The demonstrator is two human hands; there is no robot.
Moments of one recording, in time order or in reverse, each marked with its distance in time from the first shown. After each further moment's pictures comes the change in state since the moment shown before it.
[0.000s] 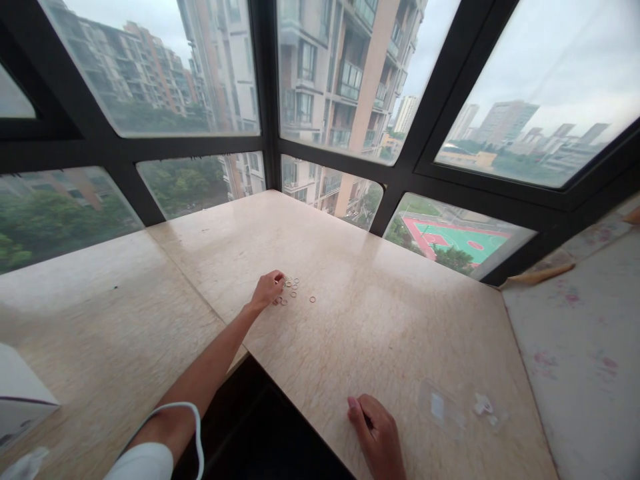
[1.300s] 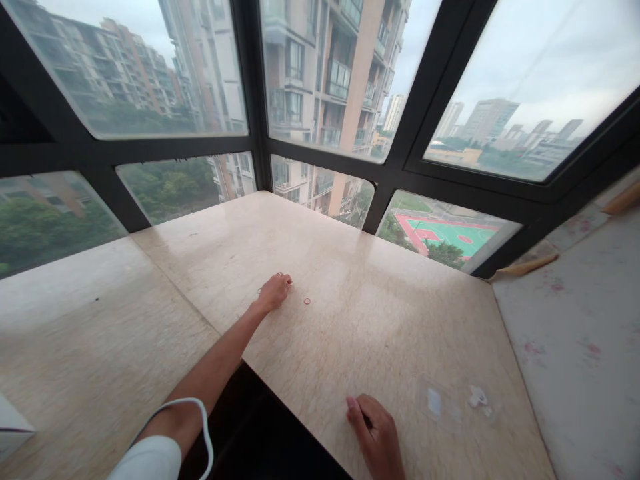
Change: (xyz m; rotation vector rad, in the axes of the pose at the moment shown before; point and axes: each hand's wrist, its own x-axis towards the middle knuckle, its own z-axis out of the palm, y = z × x) left_hand 0.014 0.022 0.022 0.251 -0.118 0.134; right_hand 0.002 -0.002 0.000 0.019 0.028 0.031
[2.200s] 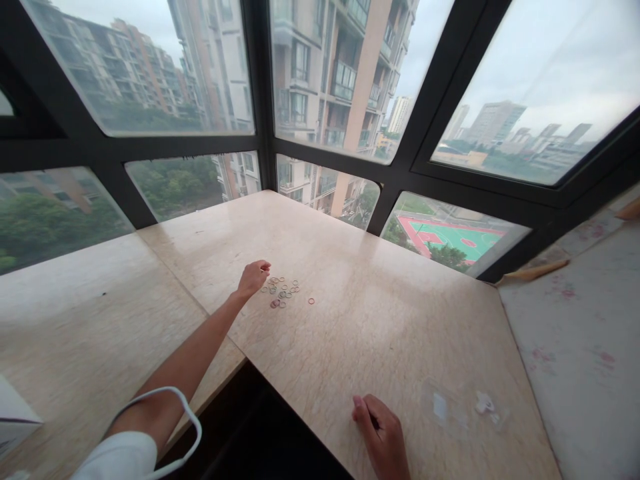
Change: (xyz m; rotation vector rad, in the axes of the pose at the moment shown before) left_hand 0.013 -0.065 -0.039 -0.143 0.146 -0.173; right_hand 0.000 0.004 0.000 0.071 -0.042 0.115
